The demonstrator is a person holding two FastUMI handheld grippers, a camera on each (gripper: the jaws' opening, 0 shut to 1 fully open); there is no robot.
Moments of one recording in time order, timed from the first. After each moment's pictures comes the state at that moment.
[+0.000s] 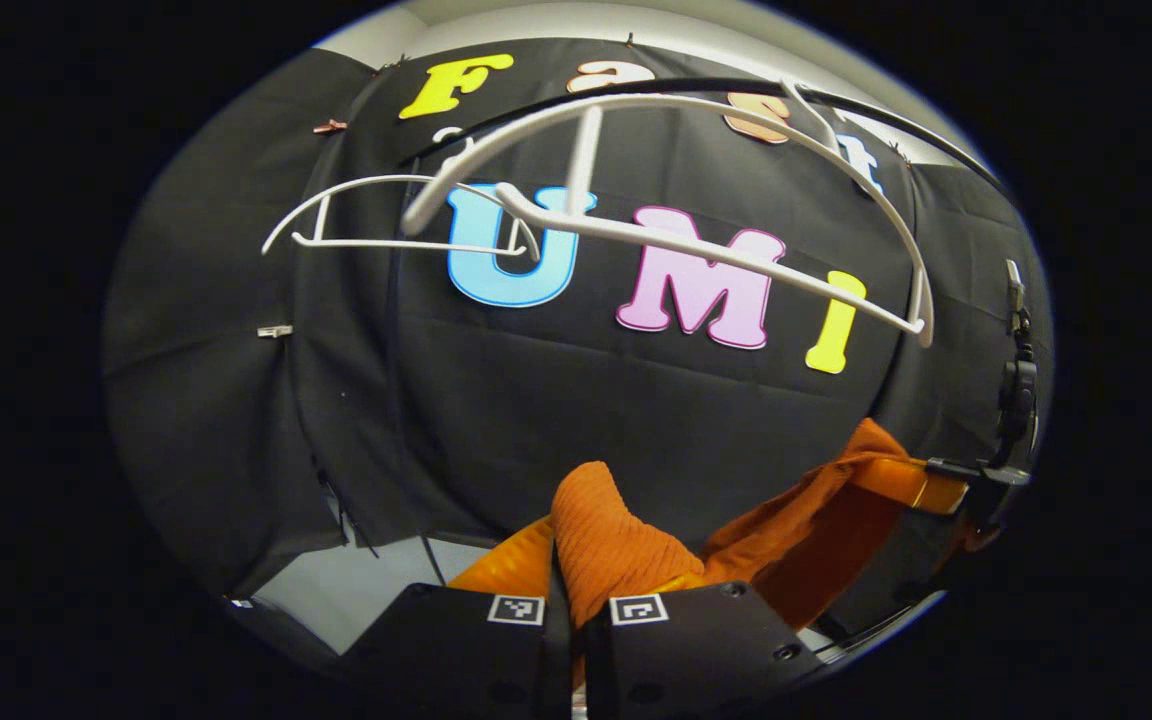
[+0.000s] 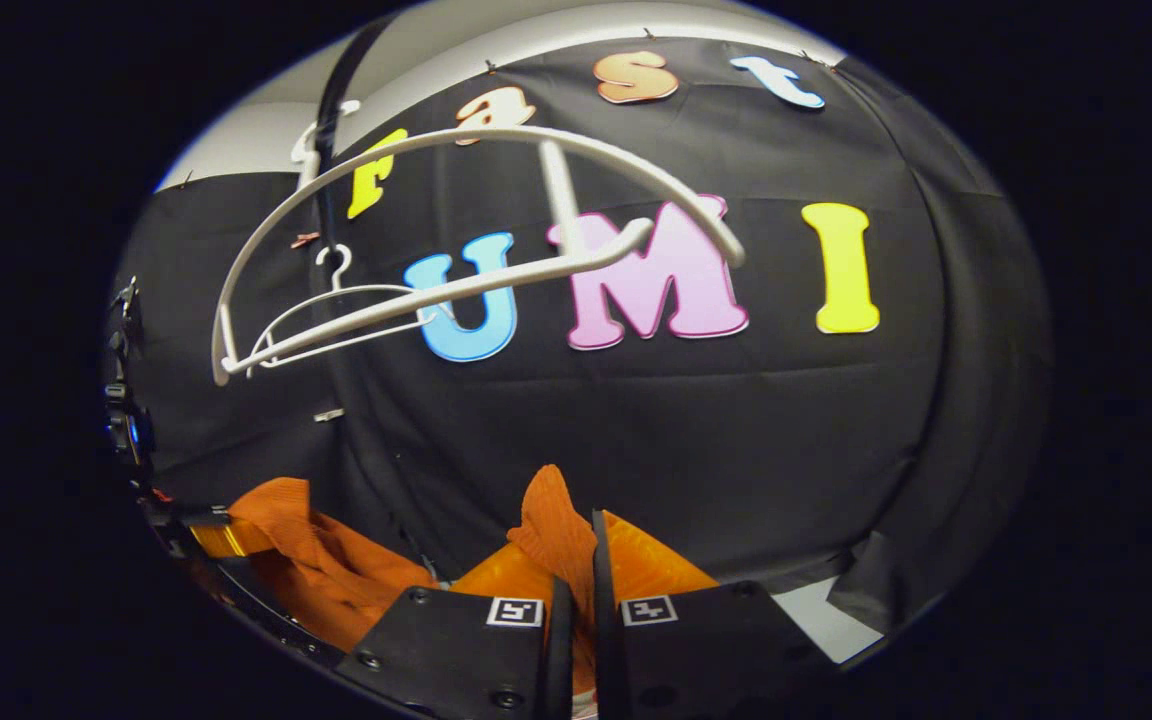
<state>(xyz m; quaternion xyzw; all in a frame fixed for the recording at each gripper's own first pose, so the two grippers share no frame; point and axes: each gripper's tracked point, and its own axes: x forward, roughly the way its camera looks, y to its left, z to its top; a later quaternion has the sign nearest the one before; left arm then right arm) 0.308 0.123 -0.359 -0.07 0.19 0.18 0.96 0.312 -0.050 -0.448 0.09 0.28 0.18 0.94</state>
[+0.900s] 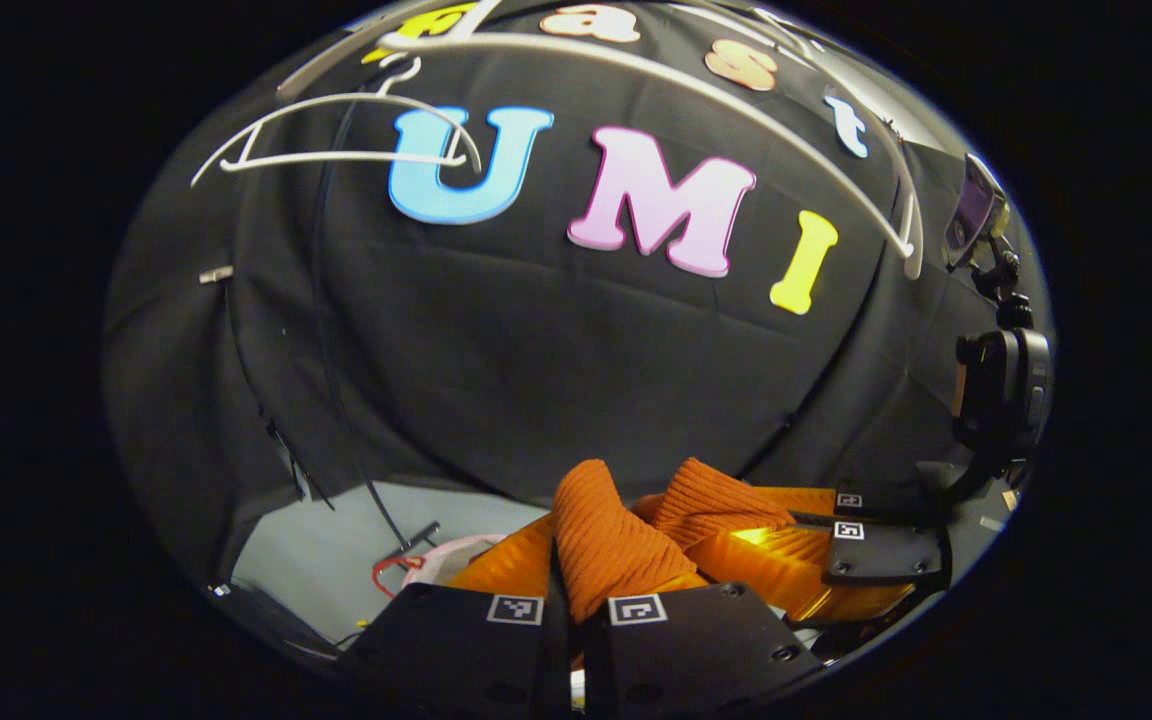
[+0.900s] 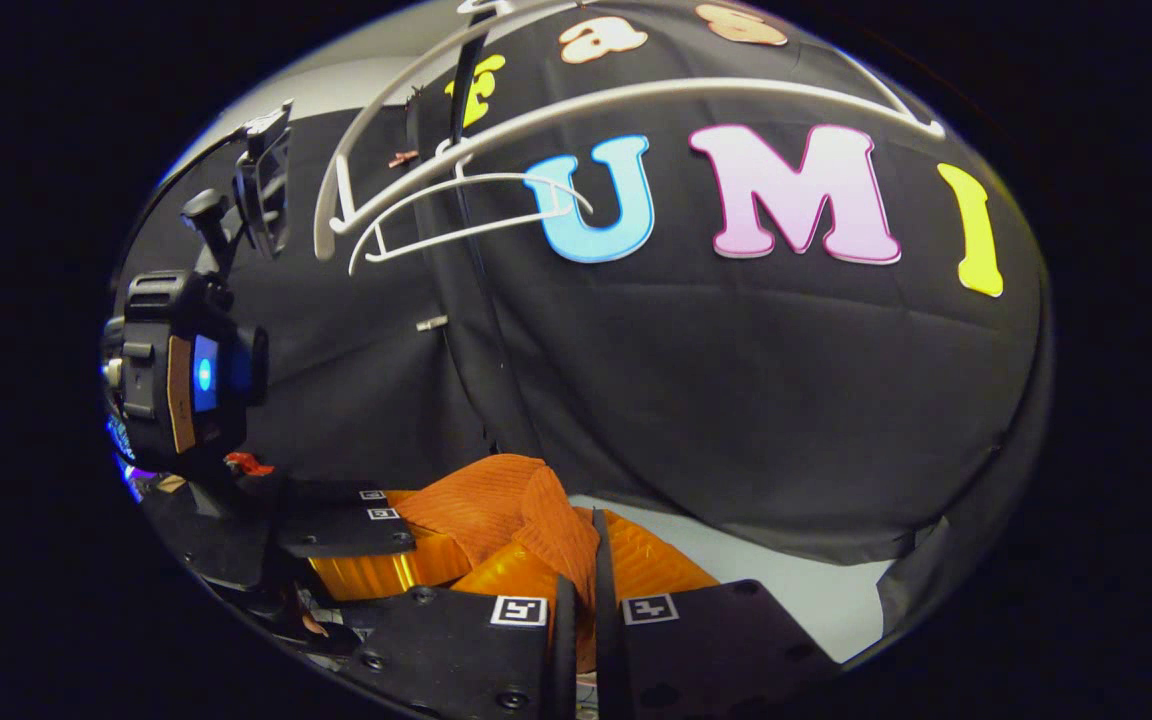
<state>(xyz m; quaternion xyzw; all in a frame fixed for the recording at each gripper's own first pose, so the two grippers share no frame) 0.326 0.090 -0.436 -0.12 0.32 0.11 0.93 0.241 0.046 -0.513 0.06 0.40 0.32 0.86</state>
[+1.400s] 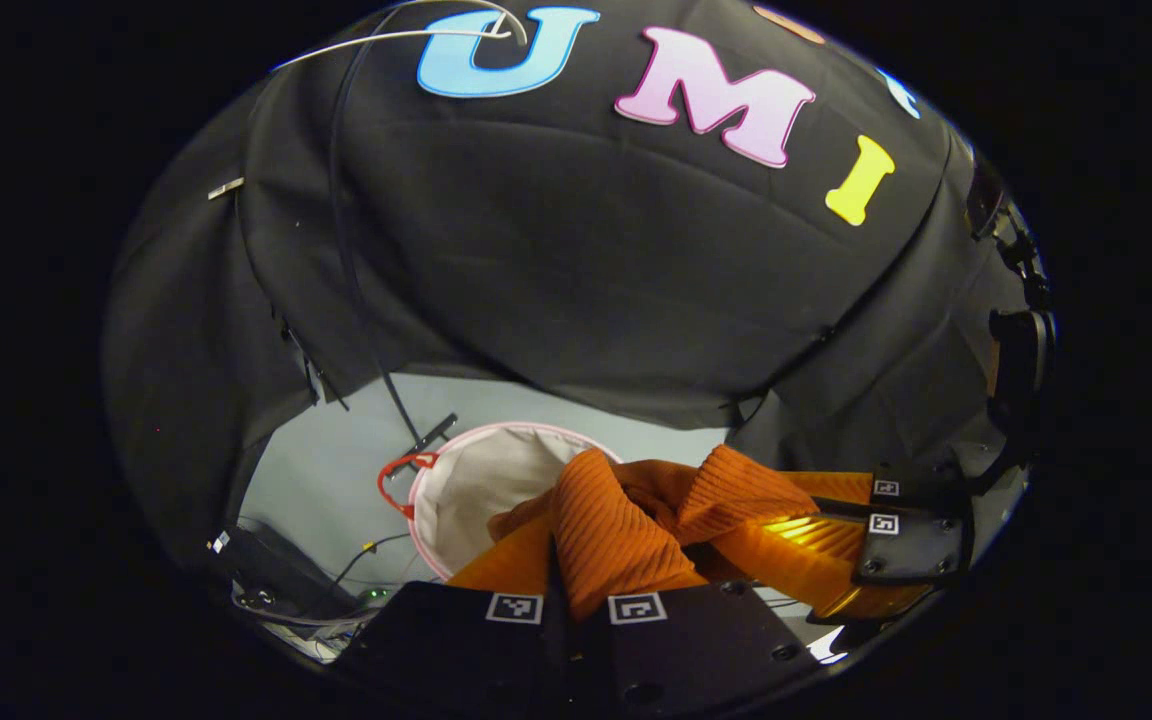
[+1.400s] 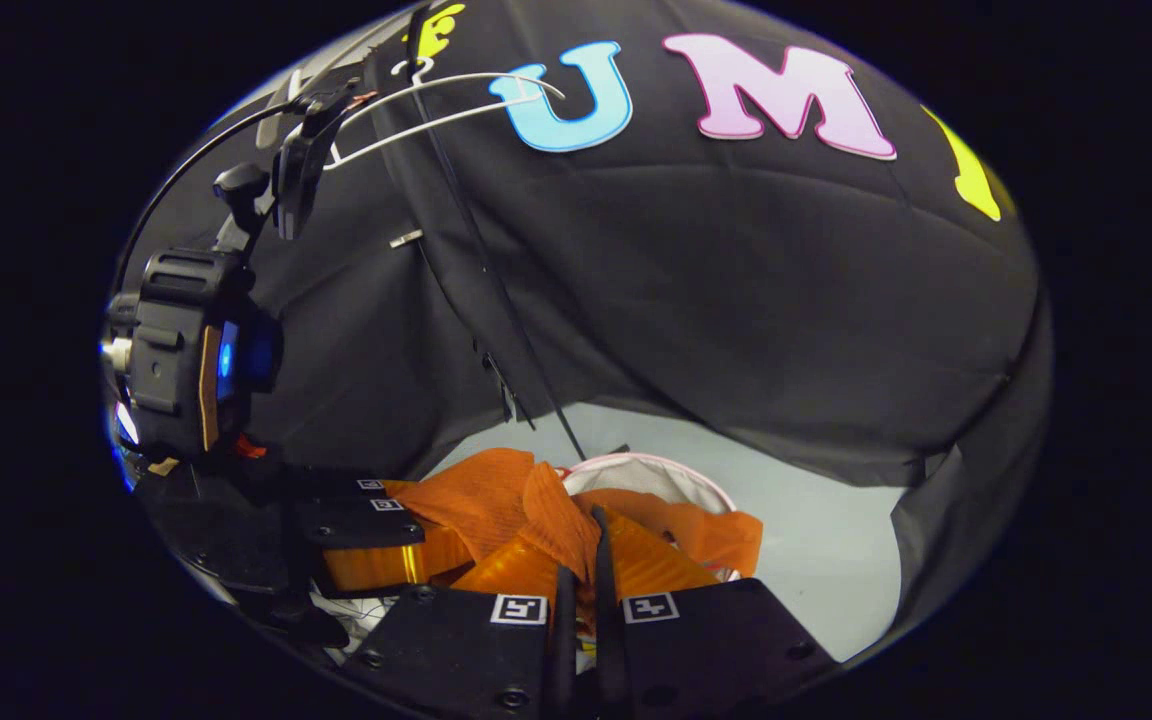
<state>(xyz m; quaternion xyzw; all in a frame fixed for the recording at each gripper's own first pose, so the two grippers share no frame) 0.313 0.066 -0.486 -0.16 0.46 0.14 0.86 0.184 0.035 -0.593 0.05 0.53 0.28 0.80</state>
